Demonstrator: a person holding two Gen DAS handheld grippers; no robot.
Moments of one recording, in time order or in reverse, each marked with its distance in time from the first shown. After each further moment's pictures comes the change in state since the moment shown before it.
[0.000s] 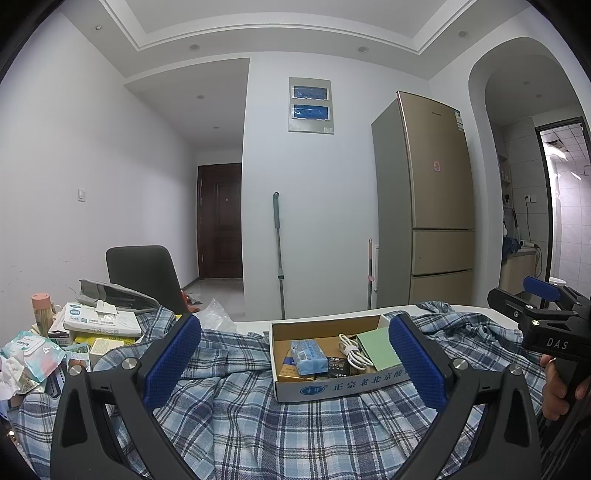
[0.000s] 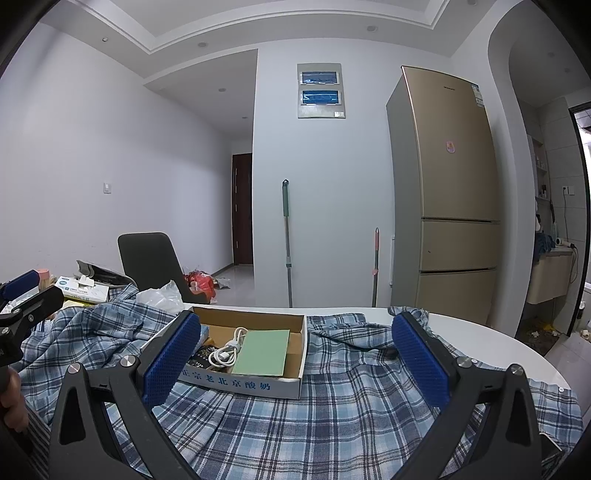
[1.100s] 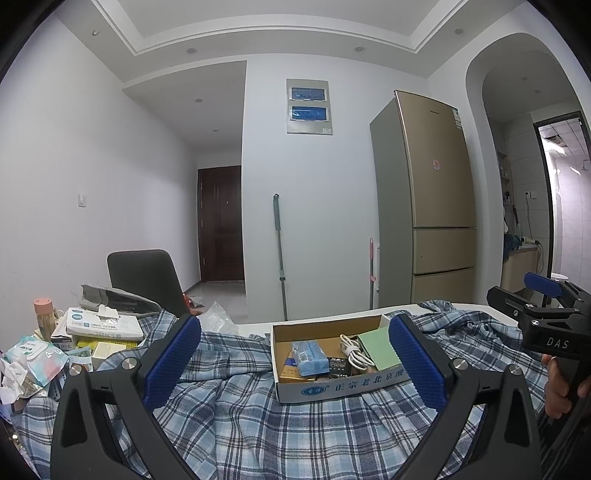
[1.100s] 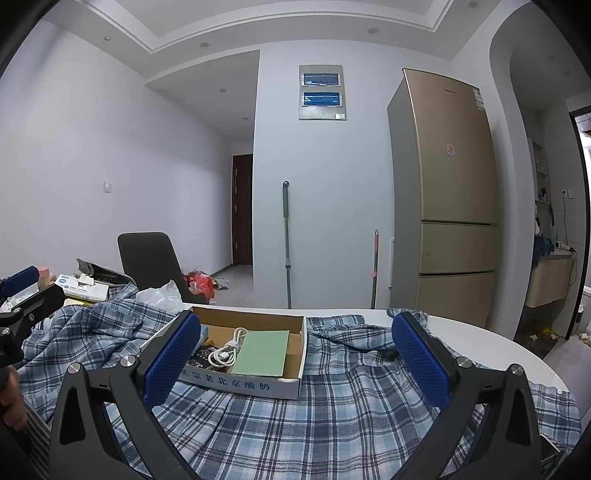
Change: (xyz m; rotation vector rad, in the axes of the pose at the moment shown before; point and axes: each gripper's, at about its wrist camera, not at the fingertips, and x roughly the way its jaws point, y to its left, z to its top) left arm -0.003 -0.004 0.003 0.012 -0.003 0.009; right arm -0.001 0.002 0.000 -0.011 -0.006 -0.003
